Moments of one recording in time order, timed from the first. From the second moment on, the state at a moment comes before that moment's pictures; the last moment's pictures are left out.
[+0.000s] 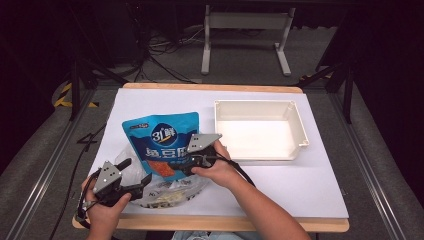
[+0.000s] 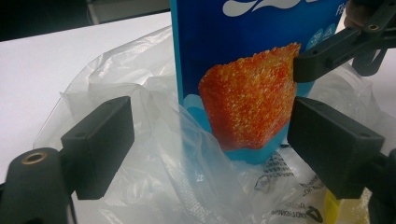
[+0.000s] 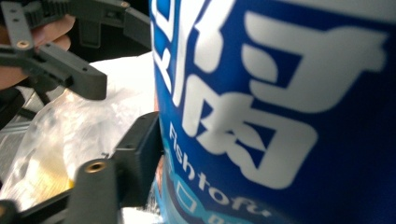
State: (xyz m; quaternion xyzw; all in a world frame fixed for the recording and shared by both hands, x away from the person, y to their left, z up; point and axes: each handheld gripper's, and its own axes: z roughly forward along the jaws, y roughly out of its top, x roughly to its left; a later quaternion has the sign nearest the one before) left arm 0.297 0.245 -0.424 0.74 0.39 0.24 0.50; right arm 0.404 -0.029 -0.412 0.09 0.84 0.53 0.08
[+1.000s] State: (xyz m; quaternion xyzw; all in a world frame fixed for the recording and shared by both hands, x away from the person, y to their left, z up) left arm 0.297 0.246 -0.424 0.73 0.39 0.24 0.50; right arm 0.402 -0.028 -0.399 0.09 0.84 0.52 0.08
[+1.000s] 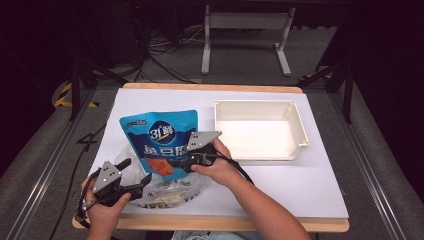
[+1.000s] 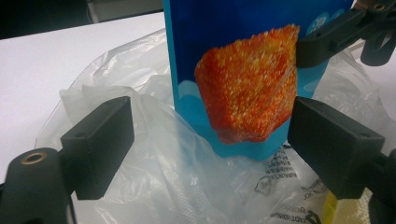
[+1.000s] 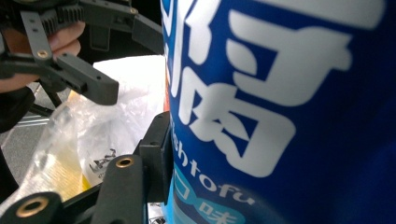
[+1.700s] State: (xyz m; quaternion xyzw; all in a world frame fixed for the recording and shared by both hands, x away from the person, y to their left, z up) left arm 0.297 0.246 -0.424 0.73 0.39 0.24 0.50; right arm 0.399 -0.032 -0.352 0.08 0.83 0.54 0.08
